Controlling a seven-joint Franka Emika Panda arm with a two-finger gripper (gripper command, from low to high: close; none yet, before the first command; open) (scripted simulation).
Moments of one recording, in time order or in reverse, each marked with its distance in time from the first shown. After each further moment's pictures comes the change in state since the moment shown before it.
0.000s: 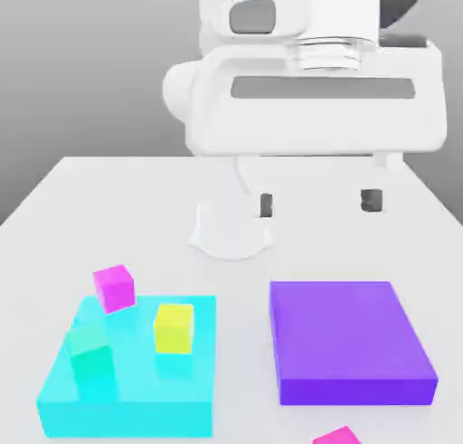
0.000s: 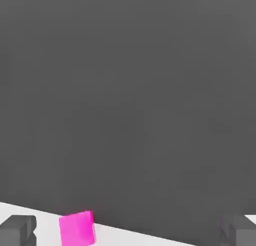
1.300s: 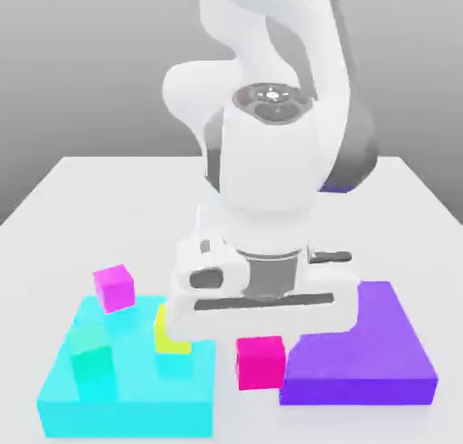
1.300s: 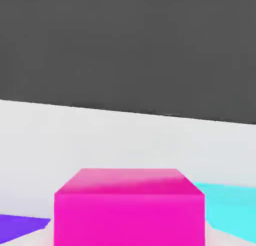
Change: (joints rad) arm -0.073 0.075 -0.097 -0.242 0.010 0.019 0.132
